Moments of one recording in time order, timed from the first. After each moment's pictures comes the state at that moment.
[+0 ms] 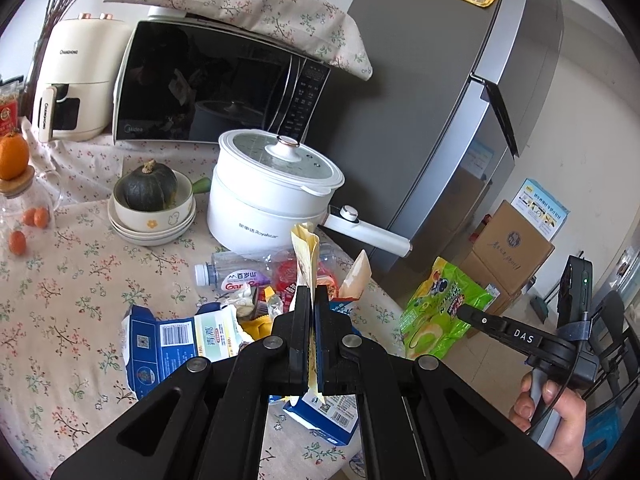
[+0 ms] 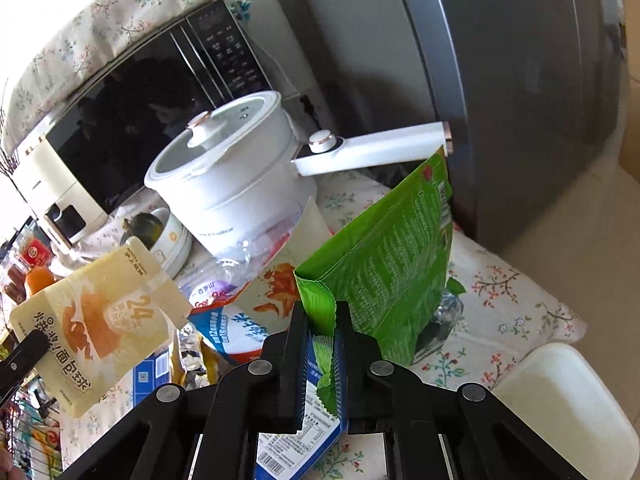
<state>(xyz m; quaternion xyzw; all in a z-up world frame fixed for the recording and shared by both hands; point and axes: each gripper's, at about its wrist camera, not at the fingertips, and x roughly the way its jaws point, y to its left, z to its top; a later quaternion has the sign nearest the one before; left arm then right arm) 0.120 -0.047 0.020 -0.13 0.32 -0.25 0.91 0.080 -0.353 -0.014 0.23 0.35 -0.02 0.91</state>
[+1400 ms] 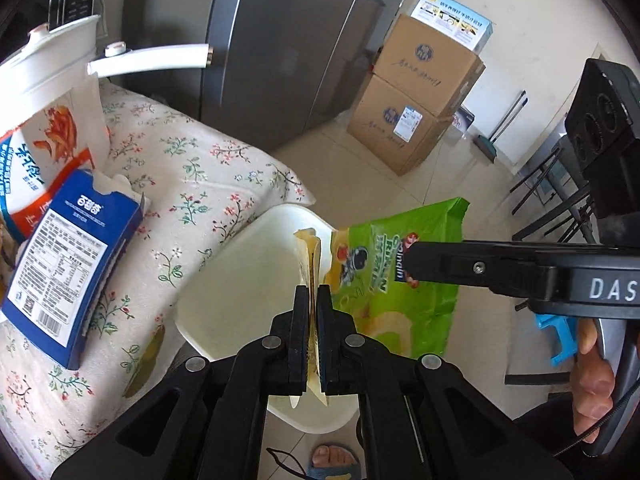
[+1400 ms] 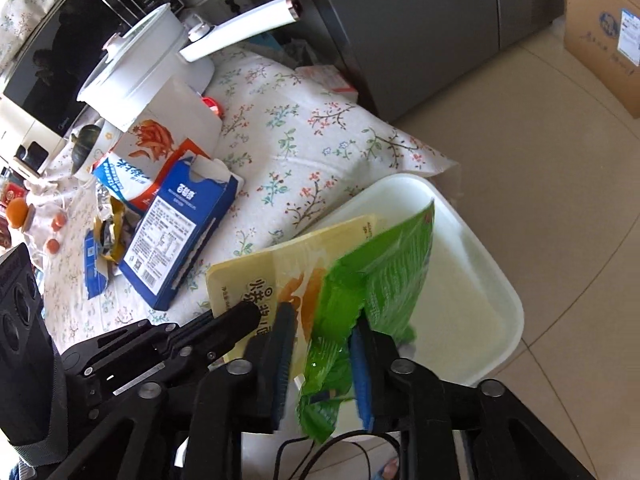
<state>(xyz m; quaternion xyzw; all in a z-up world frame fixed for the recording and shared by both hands) 0.013 -0.318 -0.090 0.05 0.47 -0.41 0.78 -0.037 -0.461 -0.066 0.26 0.51 -0.03 0.82</state>
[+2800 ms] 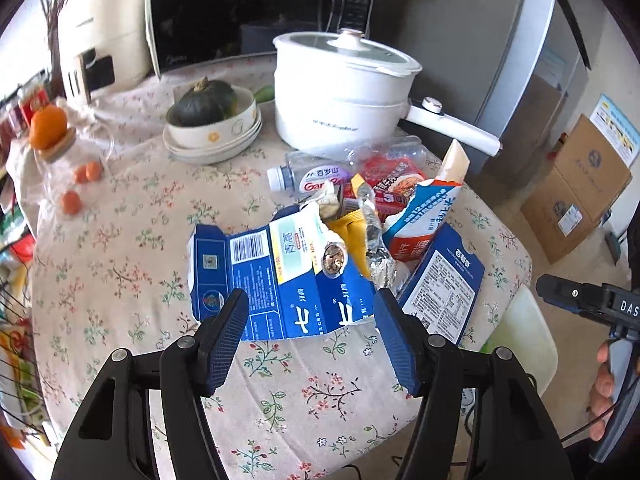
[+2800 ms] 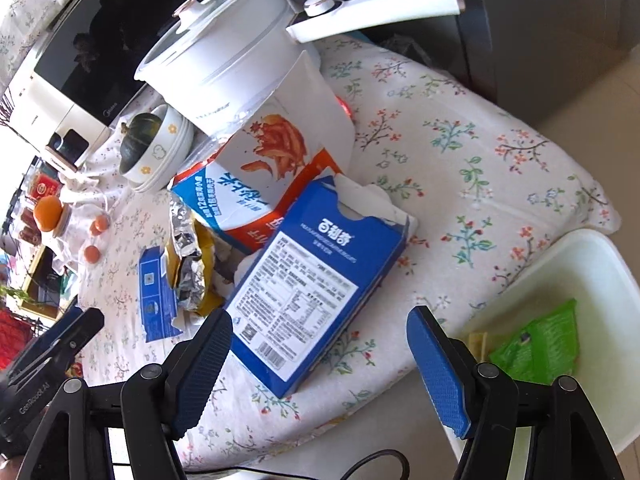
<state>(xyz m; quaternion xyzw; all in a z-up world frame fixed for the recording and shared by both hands) 0.133 -0.049 -0.044 0.00 0.47 -0.12 0.88 0.084 -0.344 -0.069 0.27 0.49 0.05 0.83</state>
